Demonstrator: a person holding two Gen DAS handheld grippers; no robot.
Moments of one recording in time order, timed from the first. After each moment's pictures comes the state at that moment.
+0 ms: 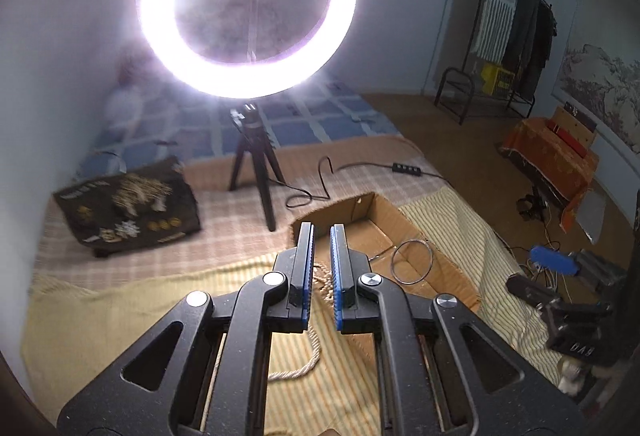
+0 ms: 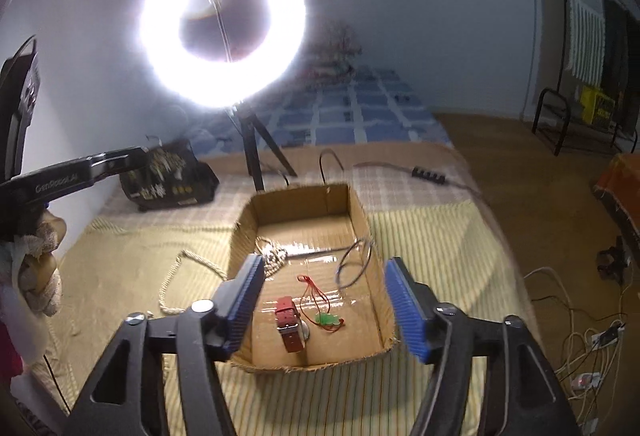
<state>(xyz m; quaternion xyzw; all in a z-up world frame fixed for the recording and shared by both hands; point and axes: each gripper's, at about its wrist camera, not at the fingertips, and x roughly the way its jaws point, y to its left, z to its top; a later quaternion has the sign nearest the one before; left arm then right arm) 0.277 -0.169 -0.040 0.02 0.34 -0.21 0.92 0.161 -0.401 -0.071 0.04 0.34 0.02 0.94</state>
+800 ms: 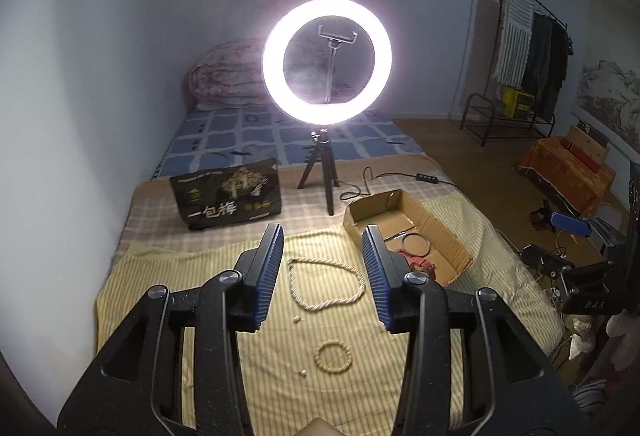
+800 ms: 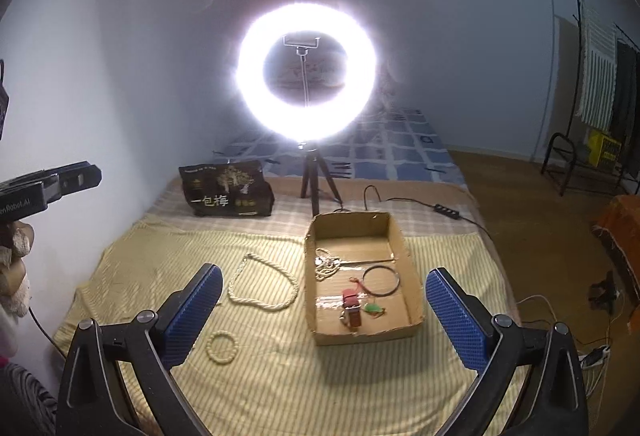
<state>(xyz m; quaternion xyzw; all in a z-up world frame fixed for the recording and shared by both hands) 0.135 -0.057 0.035 0.01 0.30 -0.15 0.94 0.070 -0.333 0.001 0.01 0.30 0.06 0.95</state>
